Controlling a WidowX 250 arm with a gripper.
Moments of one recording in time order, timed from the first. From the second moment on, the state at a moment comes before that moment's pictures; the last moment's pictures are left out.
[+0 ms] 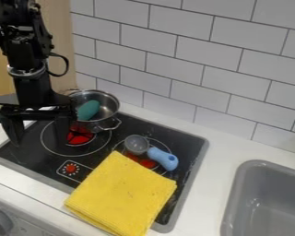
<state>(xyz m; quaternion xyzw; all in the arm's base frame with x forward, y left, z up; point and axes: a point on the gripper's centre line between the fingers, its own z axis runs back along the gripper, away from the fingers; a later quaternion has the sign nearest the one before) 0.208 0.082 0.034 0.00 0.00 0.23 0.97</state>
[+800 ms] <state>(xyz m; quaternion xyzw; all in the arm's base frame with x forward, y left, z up) 0.223 0.017 0.062 0.02 -0.01 0.26 0.97</state>
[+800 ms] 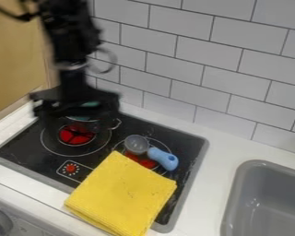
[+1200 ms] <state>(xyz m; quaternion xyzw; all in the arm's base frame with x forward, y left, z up) 0.230 -0.026 0.062 0.02 -0.03 0.45 0.89</state>
